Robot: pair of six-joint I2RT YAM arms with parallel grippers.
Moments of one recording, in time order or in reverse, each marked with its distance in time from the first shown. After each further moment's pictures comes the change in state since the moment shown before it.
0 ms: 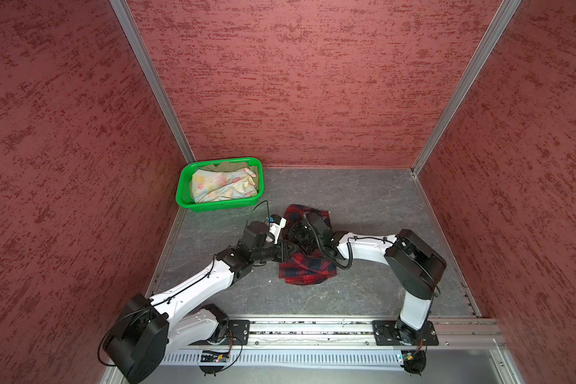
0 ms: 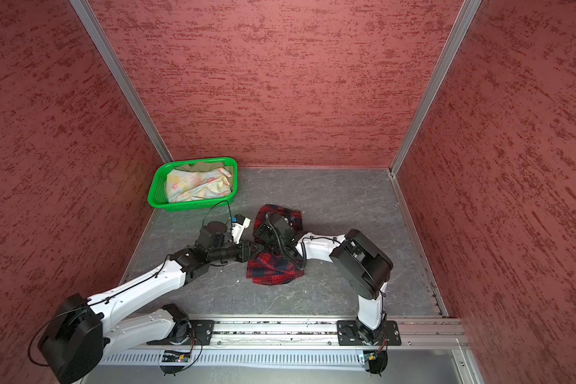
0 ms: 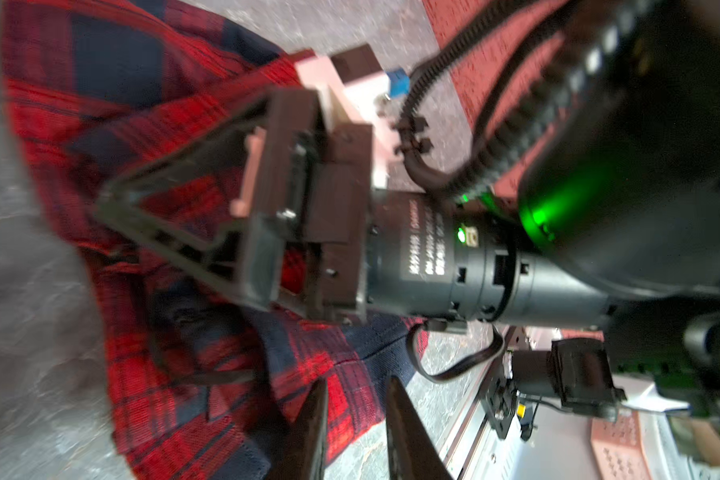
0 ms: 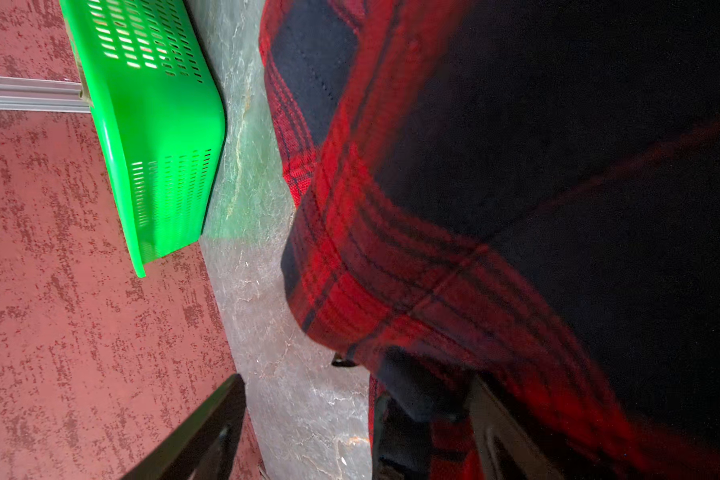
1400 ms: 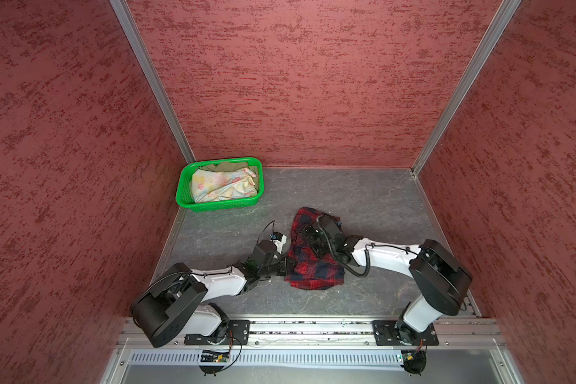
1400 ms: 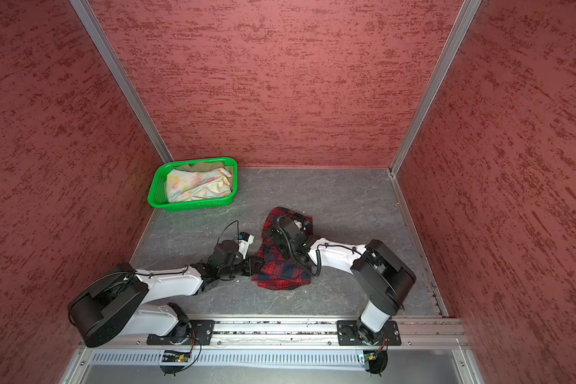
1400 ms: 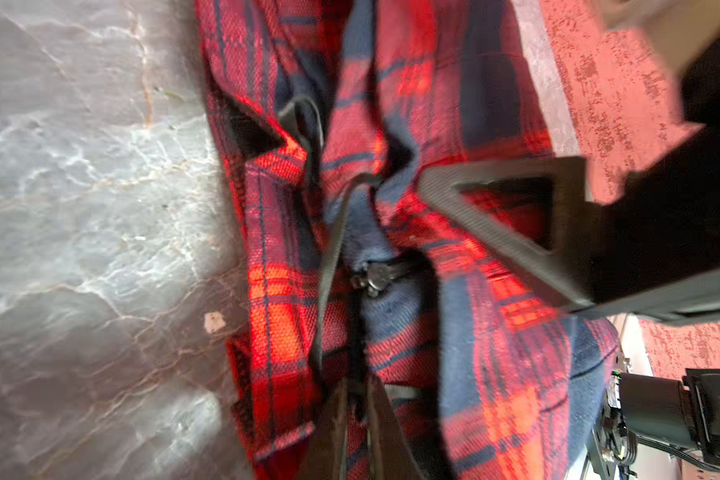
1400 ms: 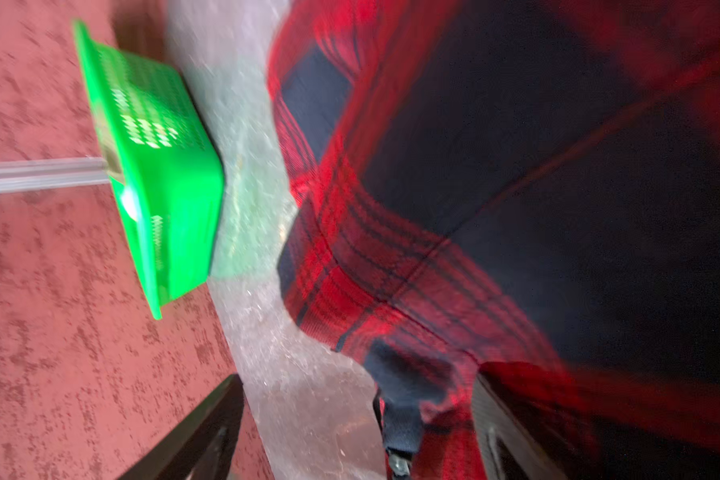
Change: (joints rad) left arm -0.072 0.251 -0.220 0.378 -0.166 -0.097; right arm -0.014 -0.217 -0.130 -0.074 0.149 0.092
